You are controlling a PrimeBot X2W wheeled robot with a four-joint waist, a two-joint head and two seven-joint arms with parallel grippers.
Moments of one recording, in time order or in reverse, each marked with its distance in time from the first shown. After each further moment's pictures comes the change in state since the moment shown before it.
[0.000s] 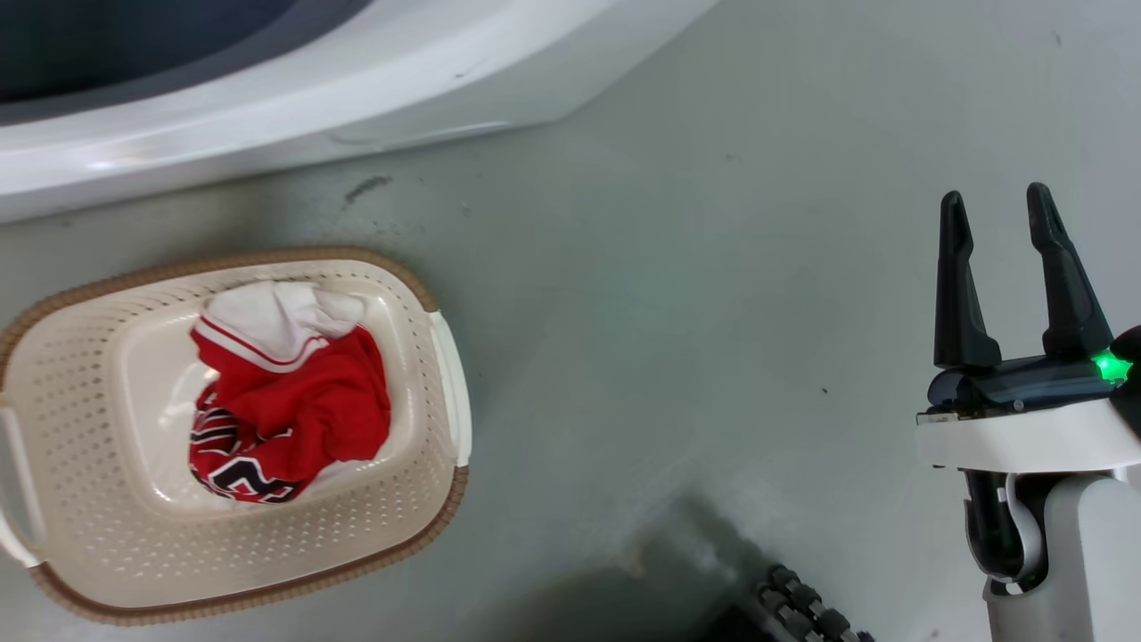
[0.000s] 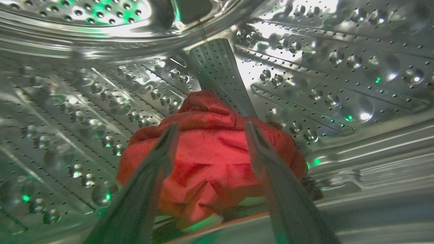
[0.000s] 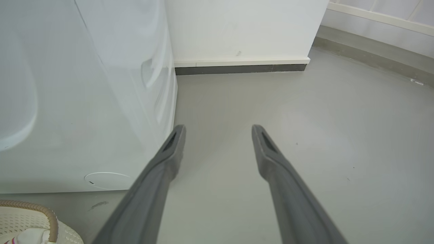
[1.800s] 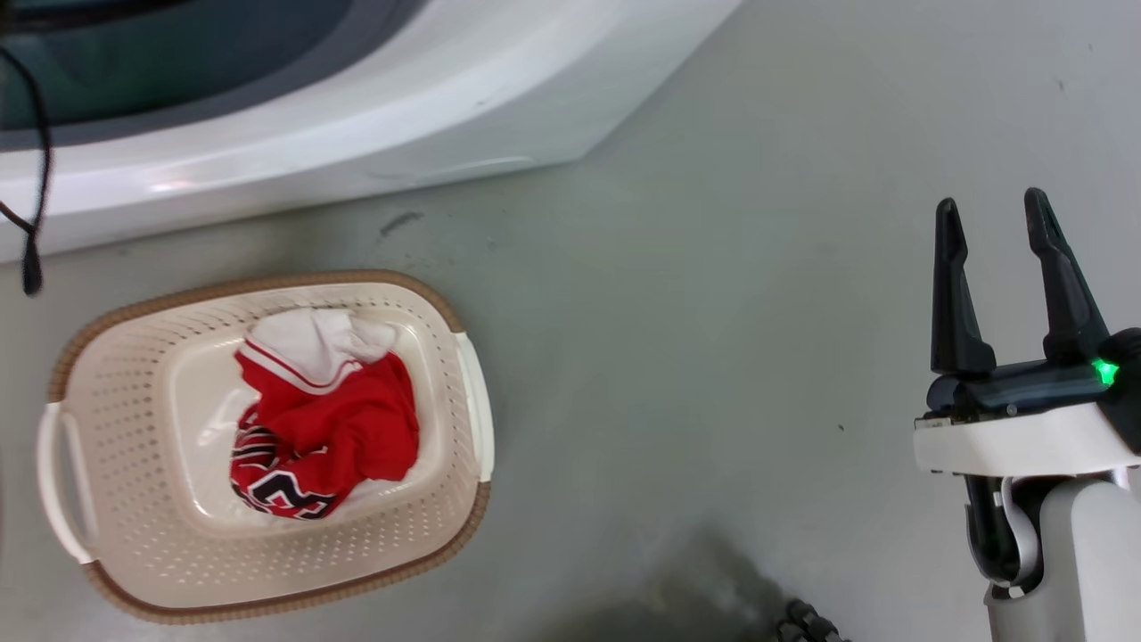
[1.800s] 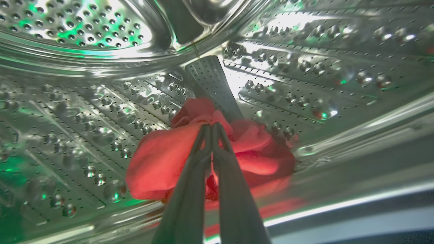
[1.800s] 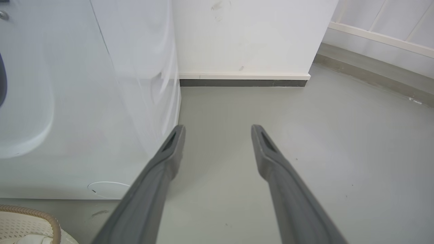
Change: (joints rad) left arm 0.081 -0.006 -0.089 -0.034 -0.081 0.009 -0.066; right arm 0.005 0.001 -0.007 0.006 -0.056 0.000 0.000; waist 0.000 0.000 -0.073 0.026
